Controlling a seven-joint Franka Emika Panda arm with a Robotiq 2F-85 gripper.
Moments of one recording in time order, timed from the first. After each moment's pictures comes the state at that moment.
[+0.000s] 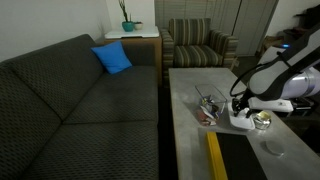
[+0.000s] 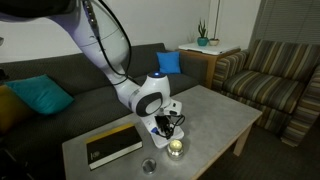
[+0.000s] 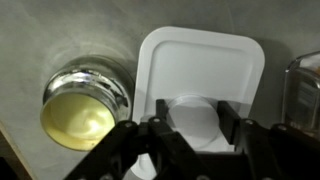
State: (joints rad) arm 0.06 1.47 -0.04 -1.26 0.11 2.90 0.24
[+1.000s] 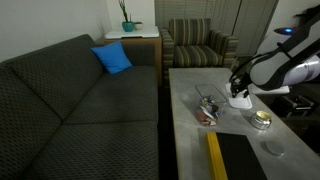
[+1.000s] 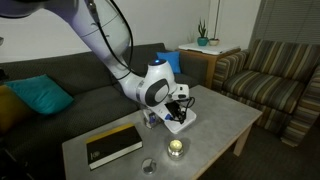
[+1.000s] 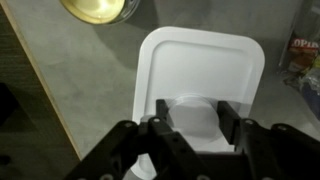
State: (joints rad) arm 0.10 1.44 -0.13 -1.22 0.06 3.00 0.22
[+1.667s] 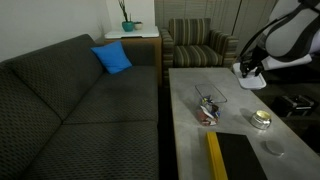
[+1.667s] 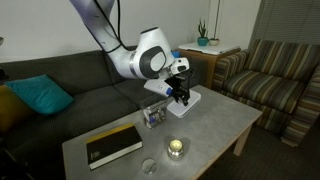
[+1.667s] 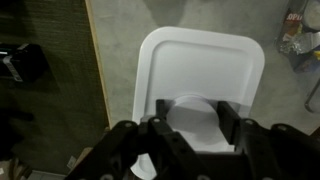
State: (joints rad) arm 0.25 1.11 -0.28 -1.58 0.04 3.04 0.21
